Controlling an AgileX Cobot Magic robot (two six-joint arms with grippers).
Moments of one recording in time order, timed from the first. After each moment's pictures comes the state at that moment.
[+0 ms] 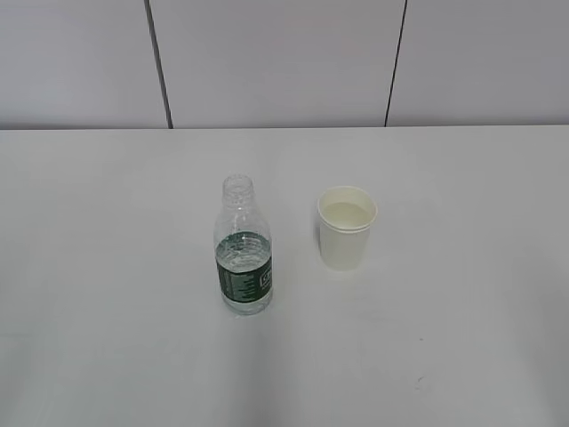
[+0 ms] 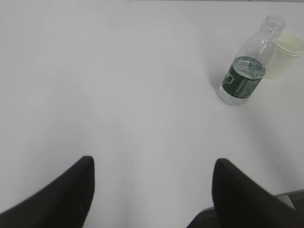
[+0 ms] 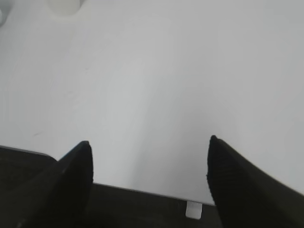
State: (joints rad) left arm -0.19 -0.01 -0.51 -0.01 1.11 -0.08; right arm 0.11 0.18 -0.48 -0.04 1.13 -0.06
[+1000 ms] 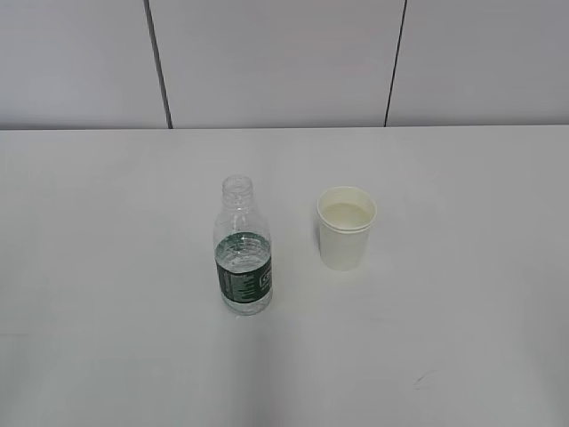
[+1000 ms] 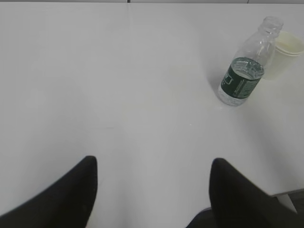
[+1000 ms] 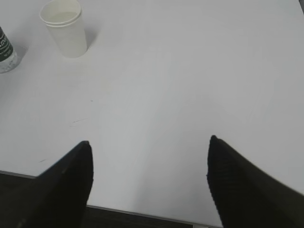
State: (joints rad) left arm -0.19 -0.02 -0.51 -0.01 1.11 -0.07; right arm 0.11 -0.02 -0.48 -0.04 1.14 -0.04
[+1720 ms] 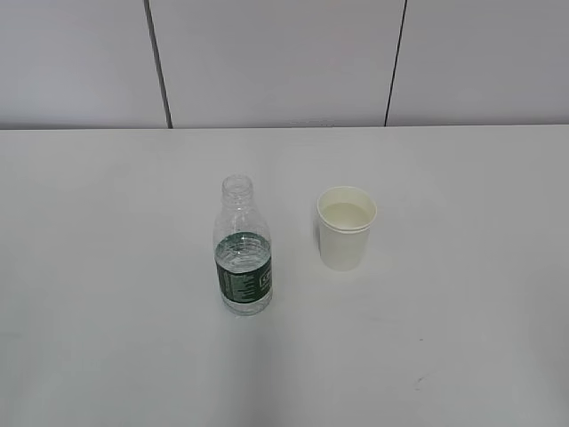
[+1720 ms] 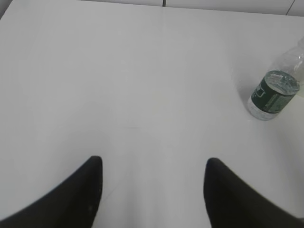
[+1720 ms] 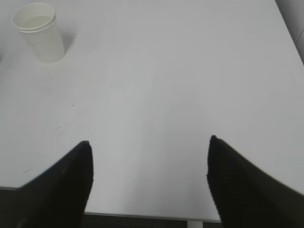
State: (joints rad) left arm -0.05 -0.02 -0.51 -0.01 1.11 -0.07; right arm 0.01 -0.02 -0.48 -0.04 1.14 -0.04
